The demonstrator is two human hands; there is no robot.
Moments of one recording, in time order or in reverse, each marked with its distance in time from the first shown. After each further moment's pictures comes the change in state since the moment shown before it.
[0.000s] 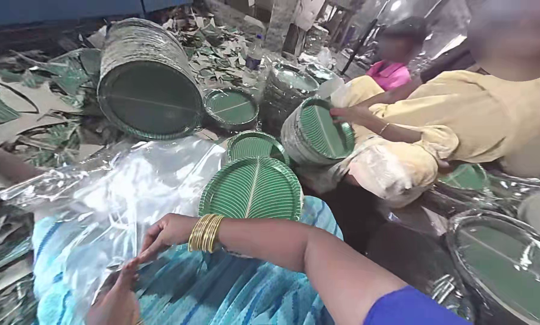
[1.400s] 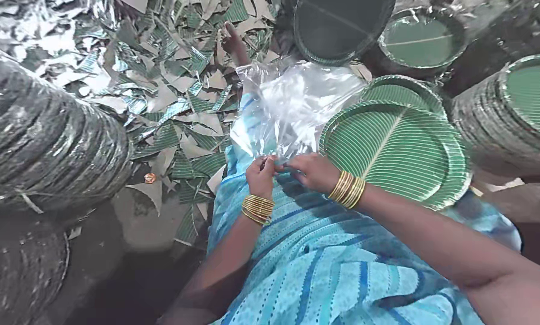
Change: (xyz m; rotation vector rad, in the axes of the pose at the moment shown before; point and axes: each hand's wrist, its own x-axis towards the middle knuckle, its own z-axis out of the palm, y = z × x) left_hand -0.035 0.014 -0.042 0.121 0.103 -0.114; right_hand -0.039 0.035 0.045 -0.956 -0.126 -0.359
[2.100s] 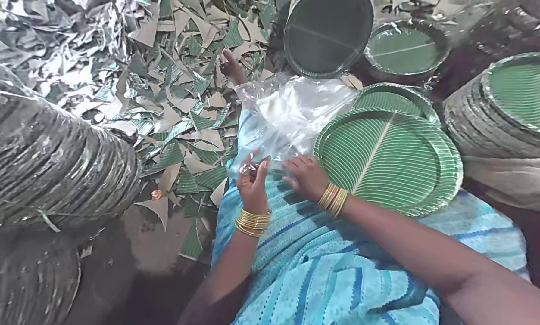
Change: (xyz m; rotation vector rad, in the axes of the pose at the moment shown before) left_hand -0.005 0.002 -0.003 -0.241 -0.024 0.514; right_hand 0.002 -0.001 0.022 -0.071 0.280 0.125
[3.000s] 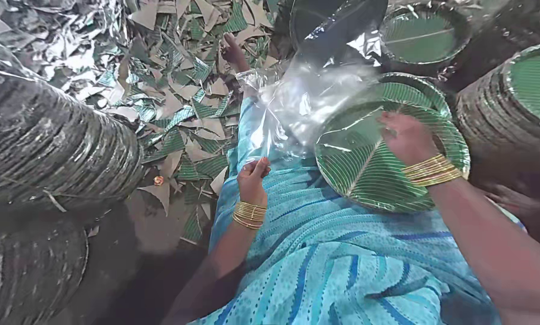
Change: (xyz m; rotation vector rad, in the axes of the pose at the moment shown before) left_hand -0.007 0.016 0.005 -0.003 0.187 -0.447; right_hand -0.067 0.140 -0.112 -0.139 0.314 0.292
